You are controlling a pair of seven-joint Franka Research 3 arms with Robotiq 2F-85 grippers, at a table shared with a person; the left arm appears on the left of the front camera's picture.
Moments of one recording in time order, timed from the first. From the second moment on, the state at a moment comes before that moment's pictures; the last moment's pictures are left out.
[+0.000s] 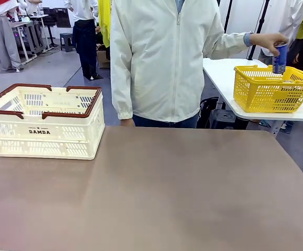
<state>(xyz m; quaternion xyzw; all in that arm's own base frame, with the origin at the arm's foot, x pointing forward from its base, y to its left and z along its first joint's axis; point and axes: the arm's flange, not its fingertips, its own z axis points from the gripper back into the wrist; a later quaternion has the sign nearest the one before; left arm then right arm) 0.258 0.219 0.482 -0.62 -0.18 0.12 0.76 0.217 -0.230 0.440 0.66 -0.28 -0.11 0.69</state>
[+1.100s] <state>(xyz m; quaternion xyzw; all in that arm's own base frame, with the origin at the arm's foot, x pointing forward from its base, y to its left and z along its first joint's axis) 0.257 0.222 0.482 -0.62 -0.18 0.12 0.76 0.216 -0.229 0.440 0.66 -0.28 -0.11 0.69</state>
